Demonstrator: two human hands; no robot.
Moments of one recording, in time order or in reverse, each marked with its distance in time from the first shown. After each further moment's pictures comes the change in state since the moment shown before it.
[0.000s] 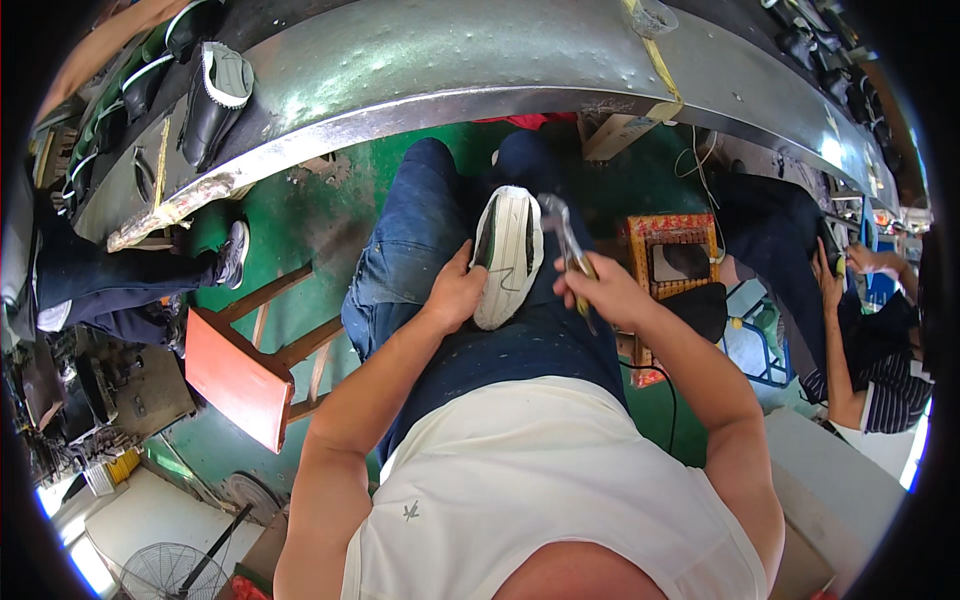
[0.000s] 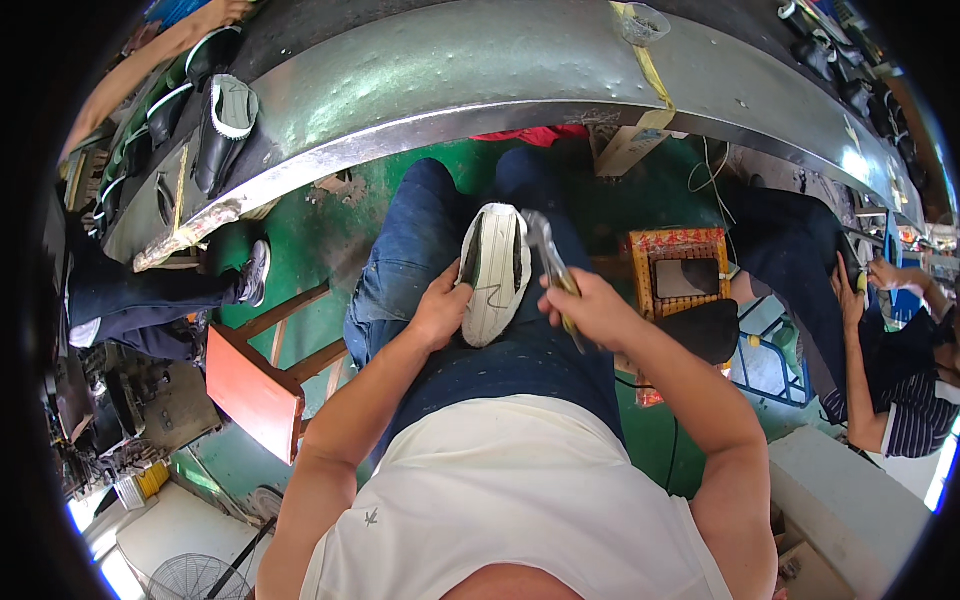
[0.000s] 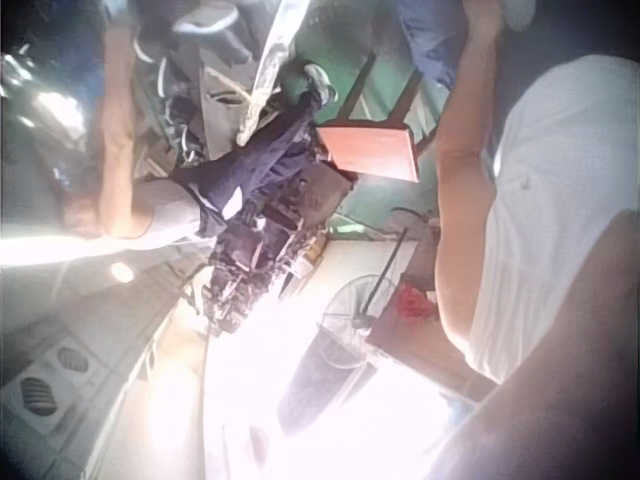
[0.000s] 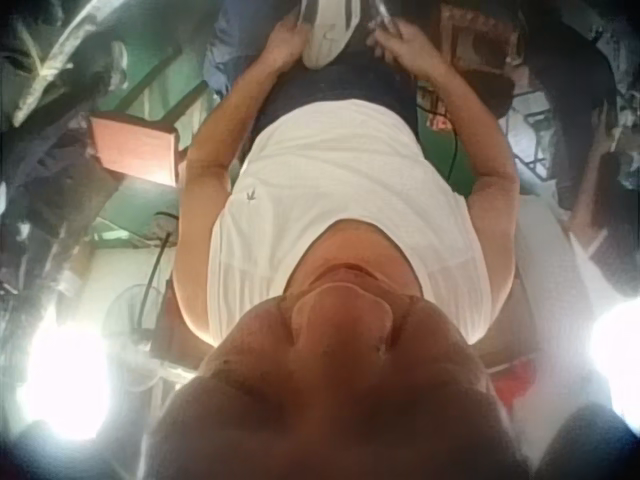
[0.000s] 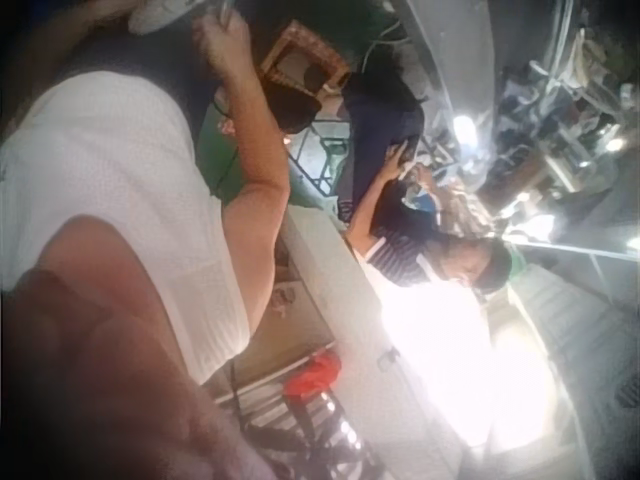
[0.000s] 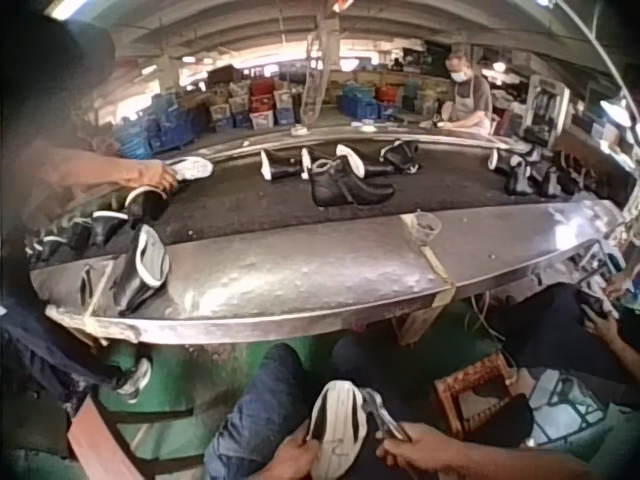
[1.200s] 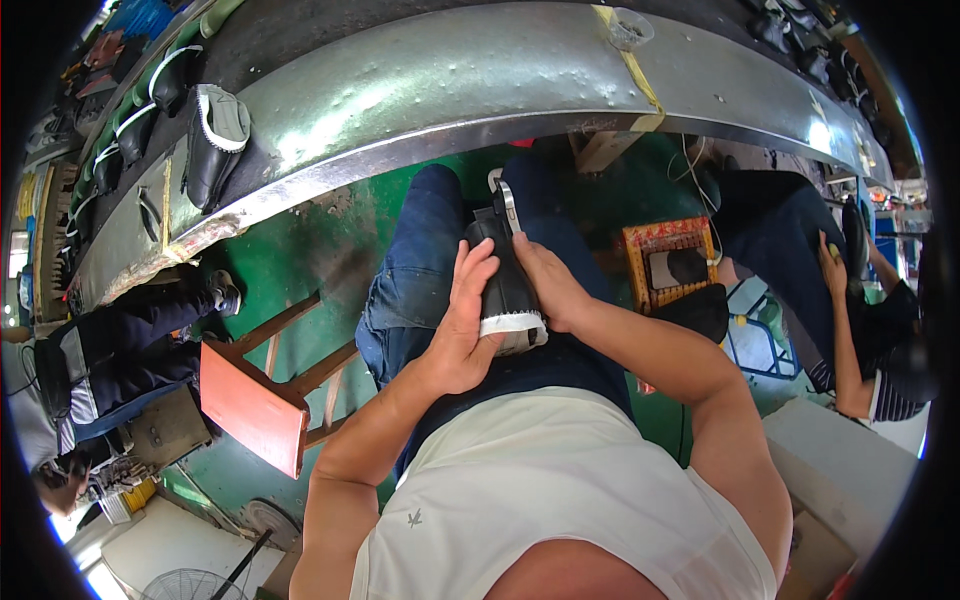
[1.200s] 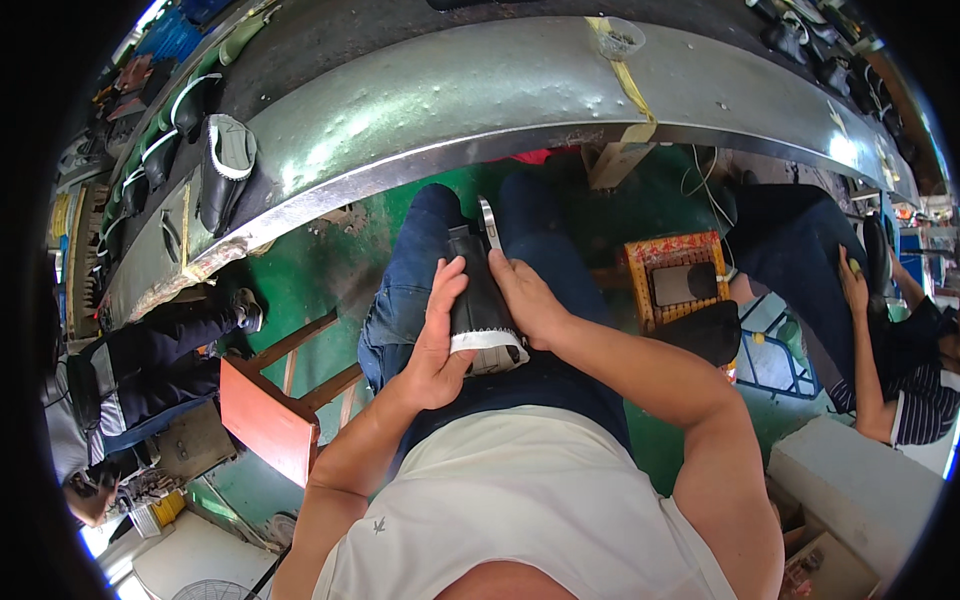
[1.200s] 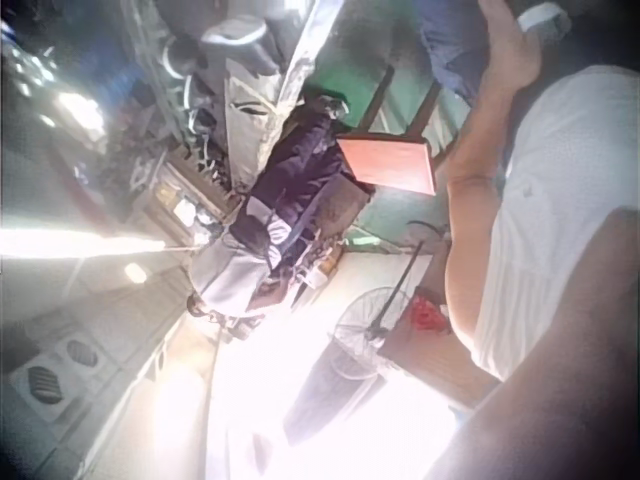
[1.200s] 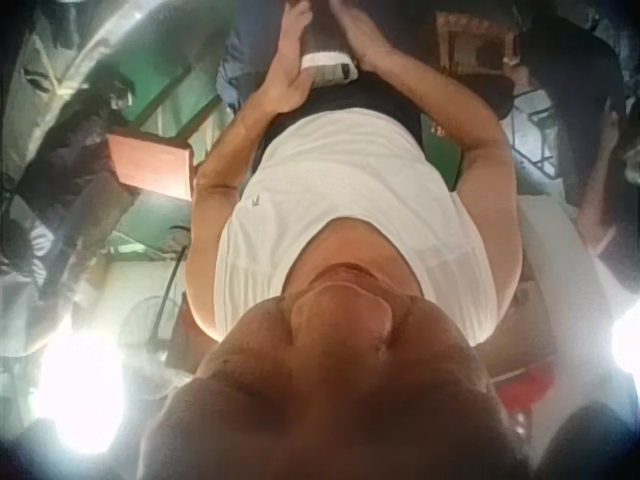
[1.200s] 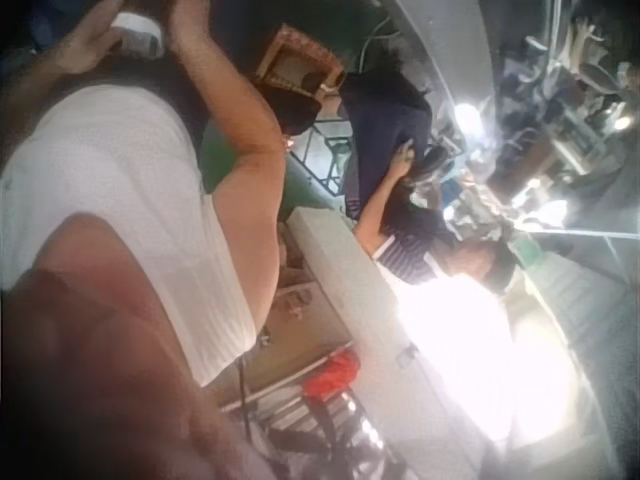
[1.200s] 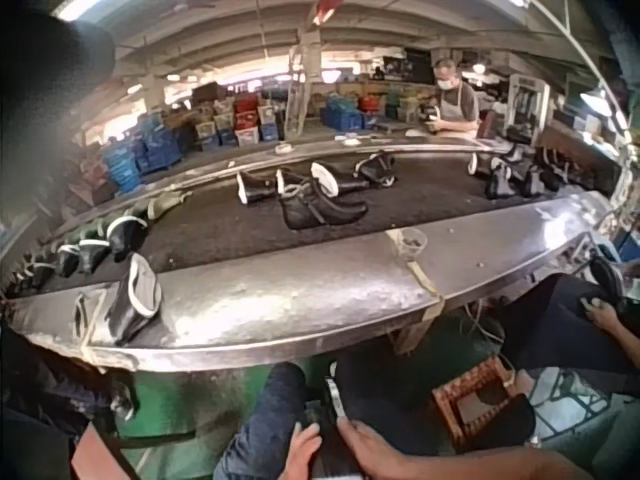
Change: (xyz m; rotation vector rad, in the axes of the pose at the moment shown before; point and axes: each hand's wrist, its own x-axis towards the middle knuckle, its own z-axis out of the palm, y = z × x) left_hand -0.066 0.115 -0.014 0.327 -0.250 0.940; right_hand 0.060 -0.031 0.072 0.403 0.231 -0.096
